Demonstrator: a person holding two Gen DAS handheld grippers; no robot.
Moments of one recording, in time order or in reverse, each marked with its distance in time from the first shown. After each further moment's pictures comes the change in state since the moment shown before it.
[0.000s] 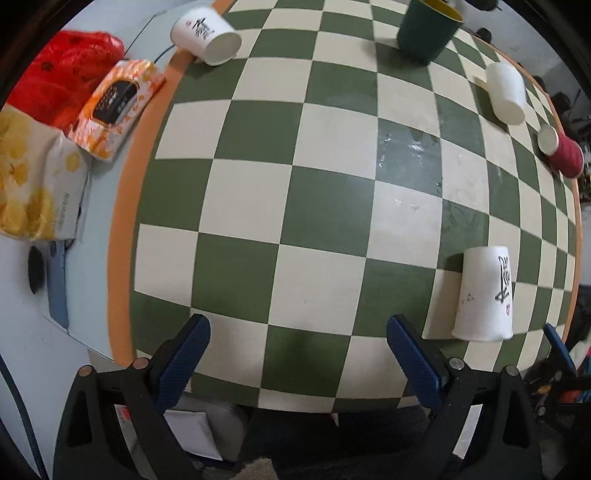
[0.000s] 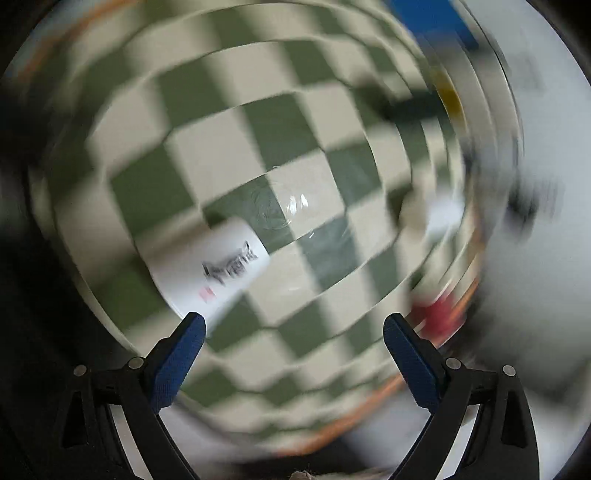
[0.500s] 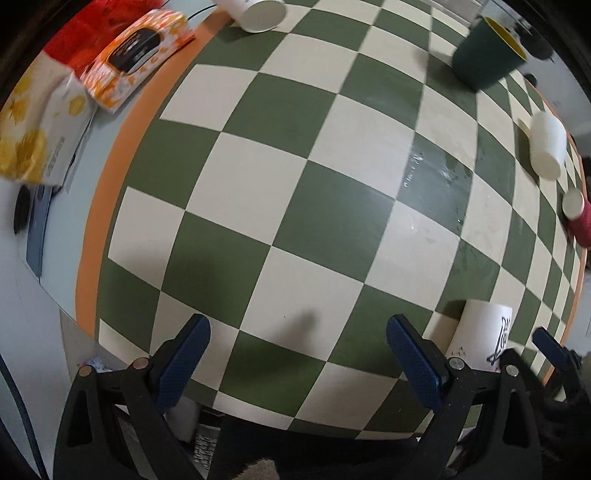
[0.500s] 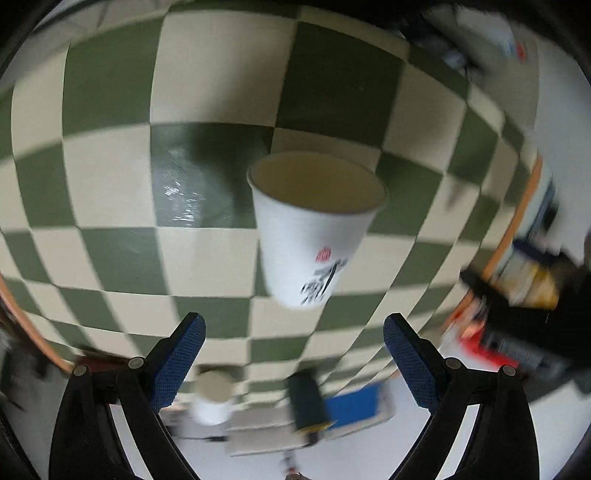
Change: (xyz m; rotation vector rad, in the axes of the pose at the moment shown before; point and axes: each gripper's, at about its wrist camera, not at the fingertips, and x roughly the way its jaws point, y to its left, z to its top) left arm 0.028 0.008 0.007 -0.234 0.035 -0.027; right arm 0.100 0.058 -0.104 -1.753 -0.455 -0.728
